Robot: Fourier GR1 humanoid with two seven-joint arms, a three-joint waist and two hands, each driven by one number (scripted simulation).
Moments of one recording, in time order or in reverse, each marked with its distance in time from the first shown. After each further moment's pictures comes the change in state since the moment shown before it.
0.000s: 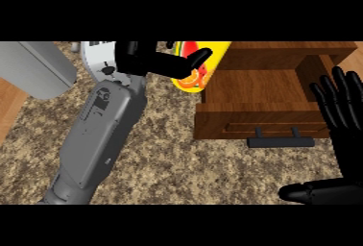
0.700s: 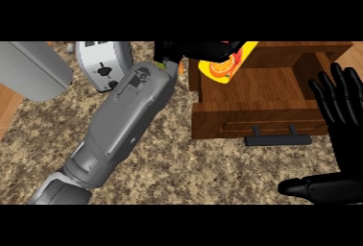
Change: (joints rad) left arm -0.239 -0.023 -0.097 0.381 0.100 0.126 -0.096; right arm -0.025 -0.002 -0.007 0.027 -0.003 0.004 -0.011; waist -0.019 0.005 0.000
